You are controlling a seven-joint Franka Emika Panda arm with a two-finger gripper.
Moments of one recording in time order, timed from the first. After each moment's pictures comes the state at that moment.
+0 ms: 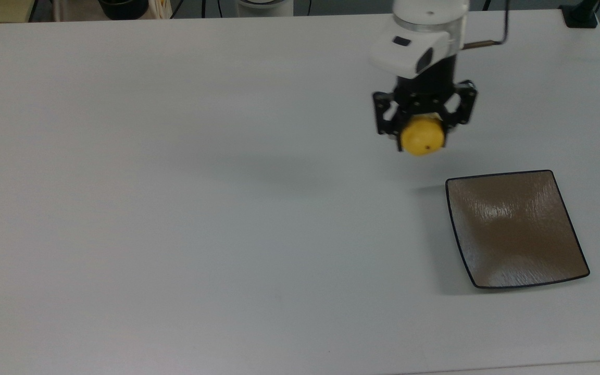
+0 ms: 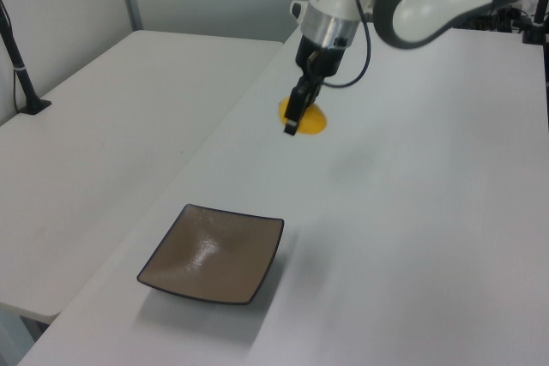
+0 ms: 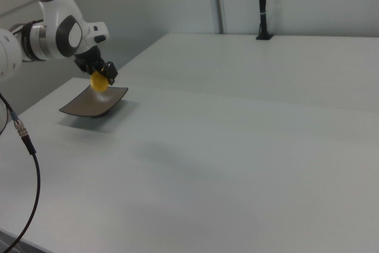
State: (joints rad) arm 0.45 0.40 0.01 -1.45 -0.01 2.23 0.34
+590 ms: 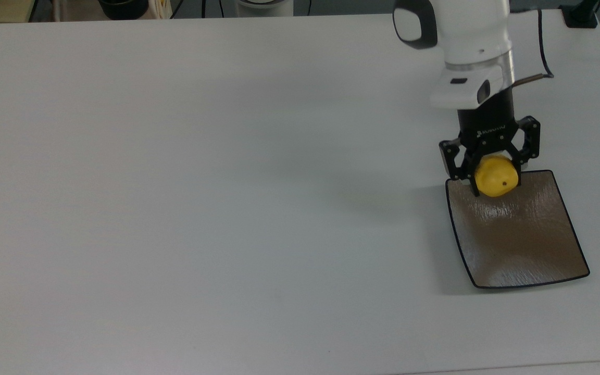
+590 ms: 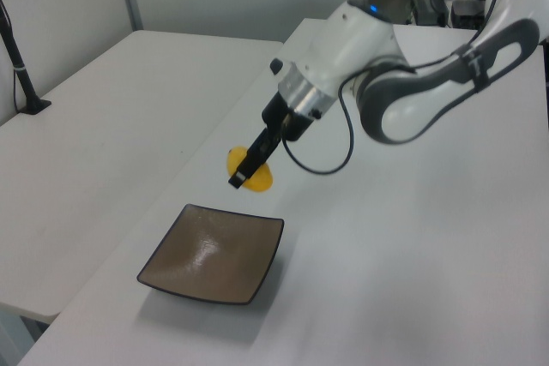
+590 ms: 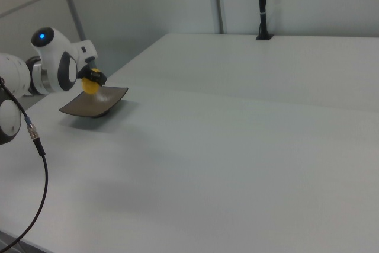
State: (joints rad) arm 0.56 0.60 0.01 -1.45 -0.01 2.76 0.38
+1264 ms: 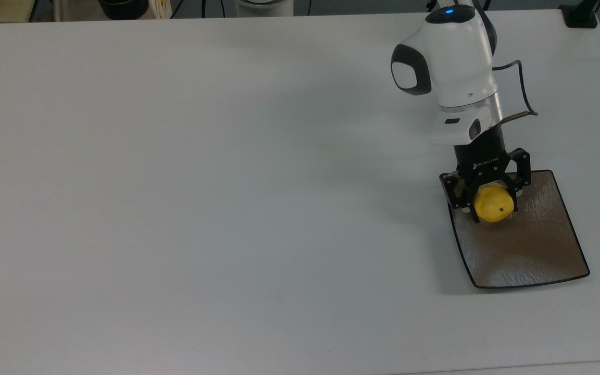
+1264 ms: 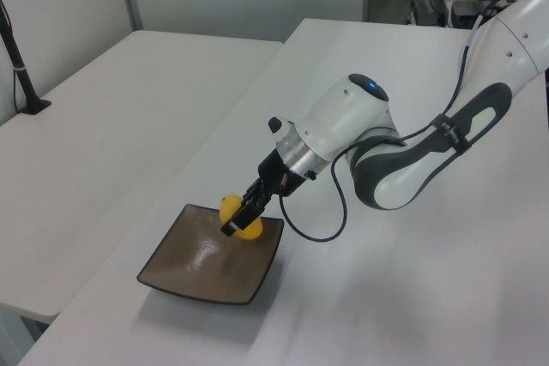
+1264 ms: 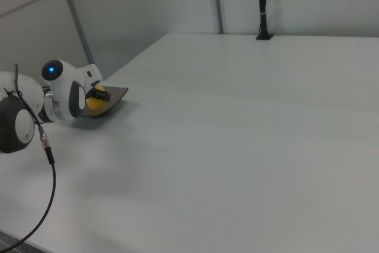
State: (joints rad) arm 0.58 0.76 0.01 -1.44 -0.03 3.01 0.38
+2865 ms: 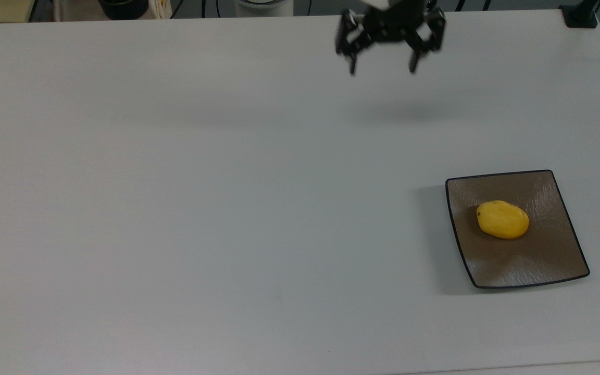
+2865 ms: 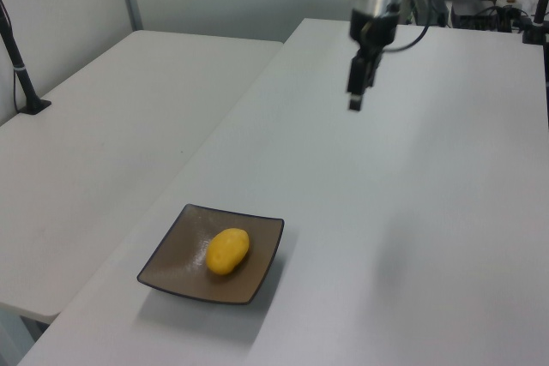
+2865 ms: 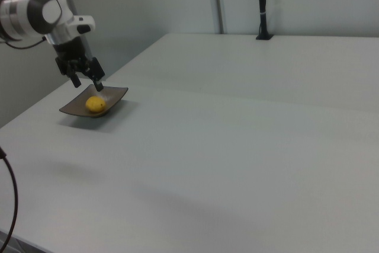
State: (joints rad) arm 0.44 0.13 0.00 -1.61 -0.05 1.84 0.36
